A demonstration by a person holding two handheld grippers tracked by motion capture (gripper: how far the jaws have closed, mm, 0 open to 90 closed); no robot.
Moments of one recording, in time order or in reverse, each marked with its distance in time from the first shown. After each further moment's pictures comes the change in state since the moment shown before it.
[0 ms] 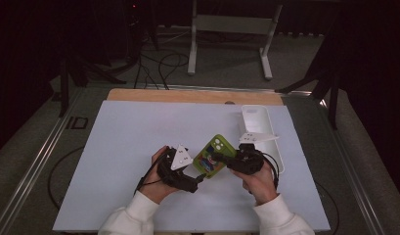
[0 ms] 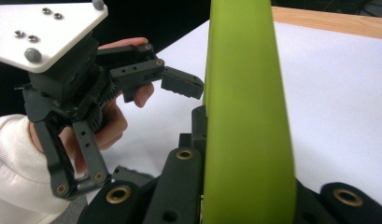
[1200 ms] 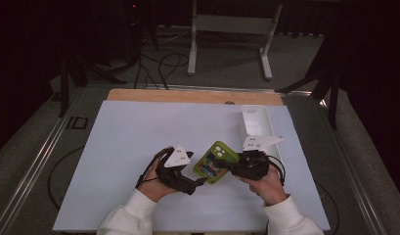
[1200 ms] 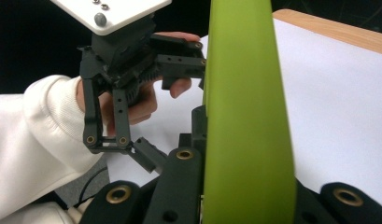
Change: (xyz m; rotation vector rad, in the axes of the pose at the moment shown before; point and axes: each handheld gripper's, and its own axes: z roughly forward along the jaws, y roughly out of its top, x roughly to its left) left arm 0.005 0.001 -0.006 -0.048 -0.196 -0.004; right arm 0.013 0.004 -0.017 0.027 0.109 -0.152
